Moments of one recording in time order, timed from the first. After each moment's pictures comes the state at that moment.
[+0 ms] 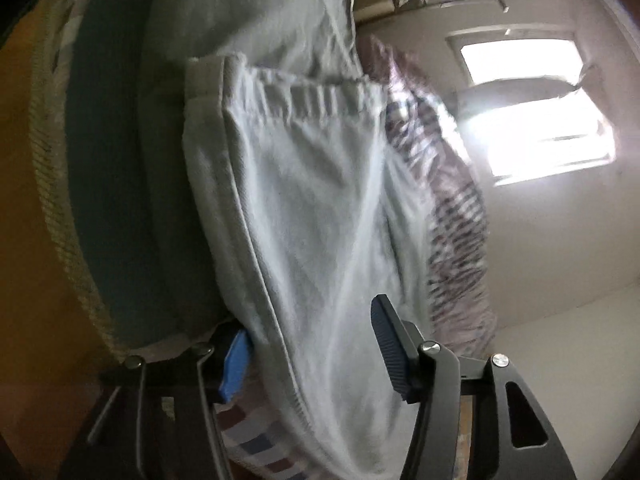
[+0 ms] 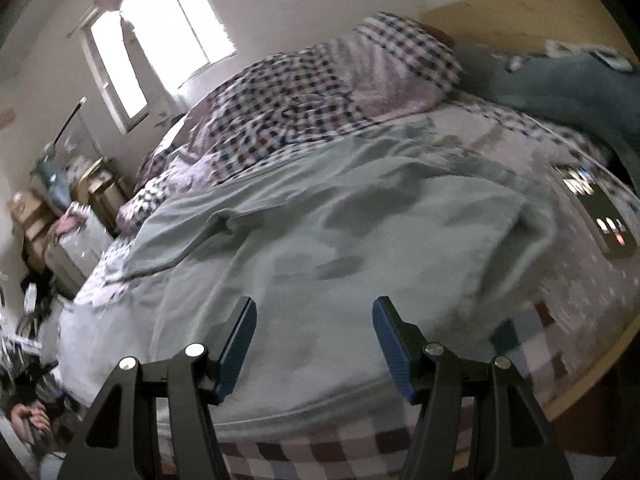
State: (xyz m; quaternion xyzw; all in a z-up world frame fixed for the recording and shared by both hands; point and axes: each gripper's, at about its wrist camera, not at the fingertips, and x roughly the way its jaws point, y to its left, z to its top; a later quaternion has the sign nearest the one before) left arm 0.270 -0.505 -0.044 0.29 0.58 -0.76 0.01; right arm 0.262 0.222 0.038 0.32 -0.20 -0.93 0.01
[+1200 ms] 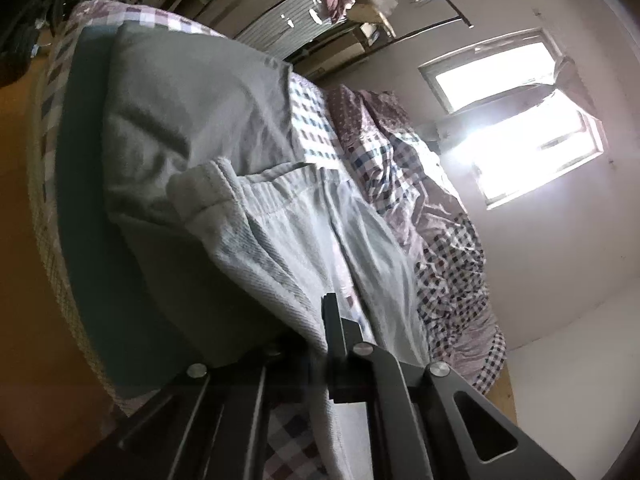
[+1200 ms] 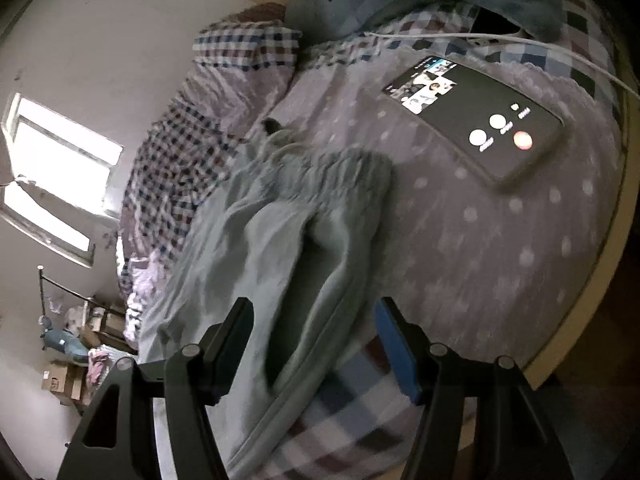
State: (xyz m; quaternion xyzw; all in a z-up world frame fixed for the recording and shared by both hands) left arm 0.272 -0.516 0.055 0.25 0.52 -0.82 0.07; right arm 0.245 0.408 -0.005 0.34 -0.44 -0.82 -0.07
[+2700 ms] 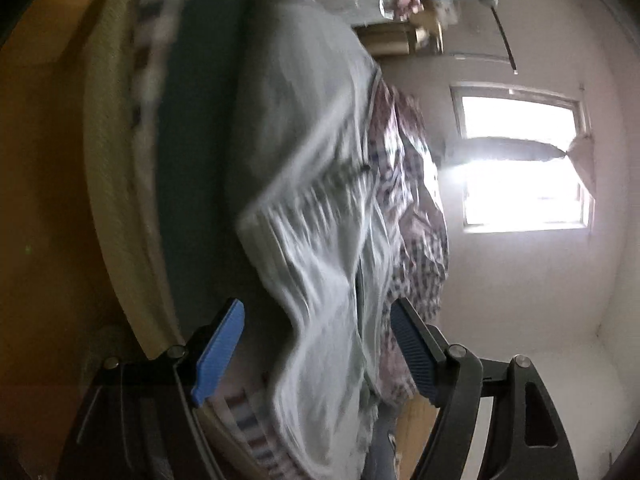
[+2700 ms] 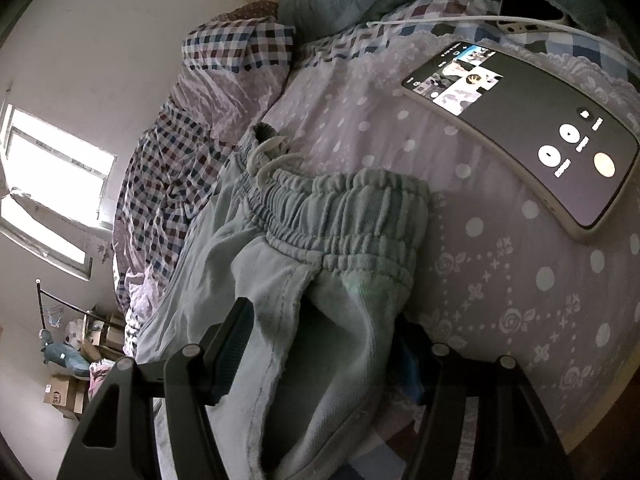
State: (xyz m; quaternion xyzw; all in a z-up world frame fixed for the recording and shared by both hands) left arm 0.322 -0.575 -0.018 0.26 0.65 -0.72 0.02; right arm 0.194 0.407 -0.020 0.33 -0.46 -0.82 -0.07
